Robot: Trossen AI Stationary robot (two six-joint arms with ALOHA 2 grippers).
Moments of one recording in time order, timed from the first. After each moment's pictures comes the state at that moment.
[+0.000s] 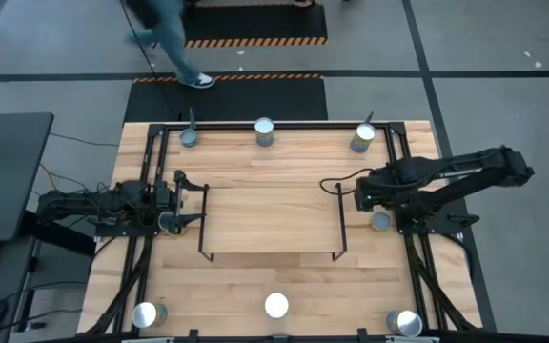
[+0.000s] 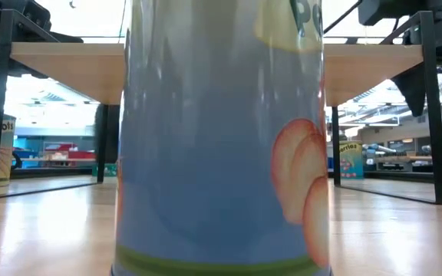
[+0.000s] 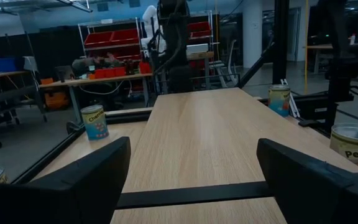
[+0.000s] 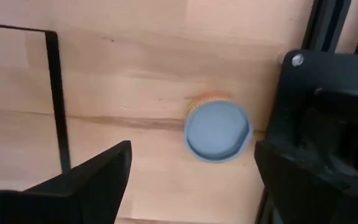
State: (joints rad) left arm -0.02 0.03 0.01 0.11 -0.03 0.09; right arm 0.02 1.08 0.84 -1.32 0.00 1.55
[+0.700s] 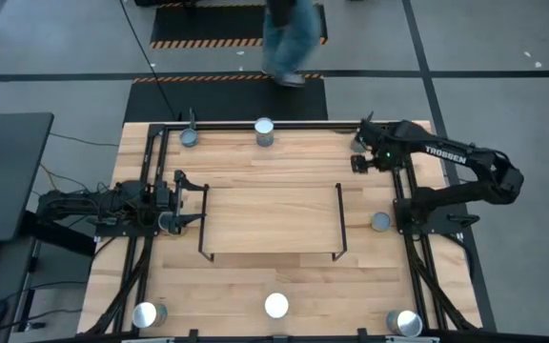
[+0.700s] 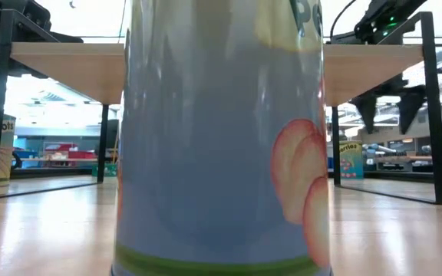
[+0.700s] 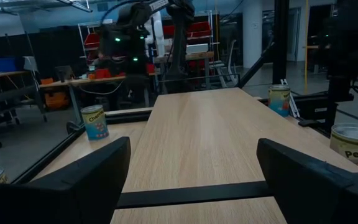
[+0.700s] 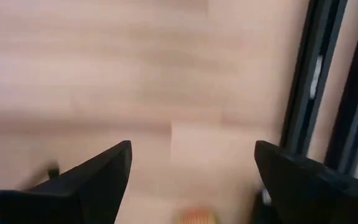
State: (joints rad) left arm -0.02 0.03 0.01 0.11 -0.03 0.09; right arm -0.68 1.18 0.88 -1.13 0.09 0.83
